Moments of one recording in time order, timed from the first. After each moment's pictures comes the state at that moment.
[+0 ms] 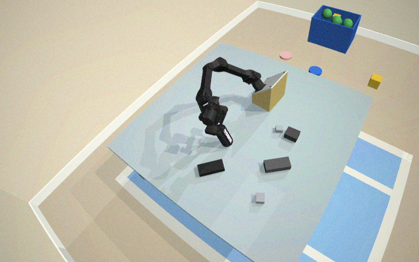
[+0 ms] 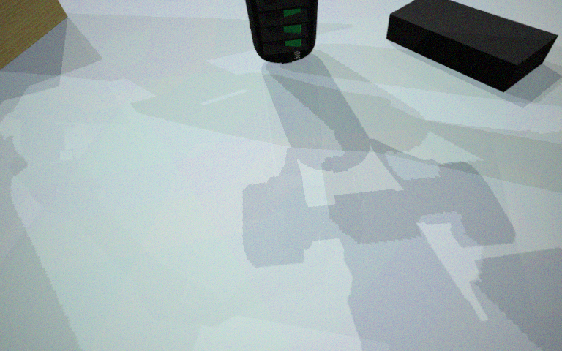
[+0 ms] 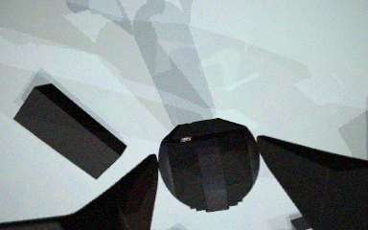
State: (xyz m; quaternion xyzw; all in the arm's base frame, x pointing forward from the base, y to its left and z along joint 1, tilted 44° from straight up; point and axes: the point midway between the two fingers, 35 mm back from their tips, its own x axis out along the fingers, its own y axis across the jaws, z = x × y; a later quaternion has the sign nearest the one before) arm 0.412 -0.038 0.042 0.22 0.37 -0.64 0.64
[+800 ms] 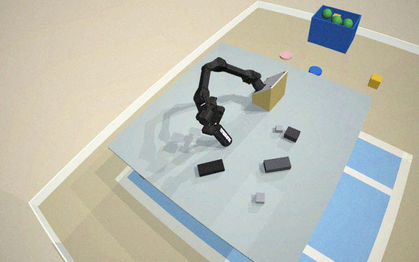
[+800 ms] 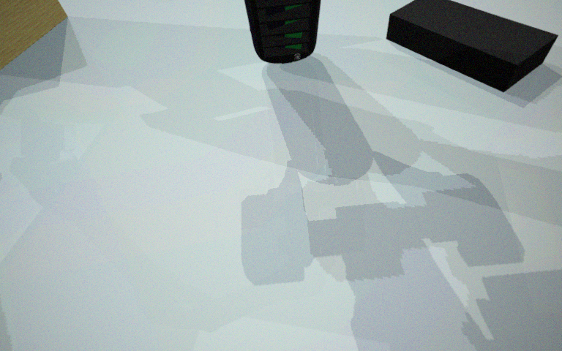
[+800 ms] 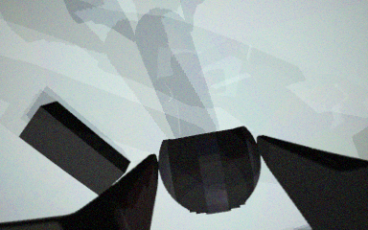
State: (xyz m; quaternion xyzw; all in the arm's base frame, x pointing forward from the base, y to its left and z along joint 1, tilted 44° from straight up) arm 0.416 -0.056 0.050 0.21 0.36 -0.64 0.64
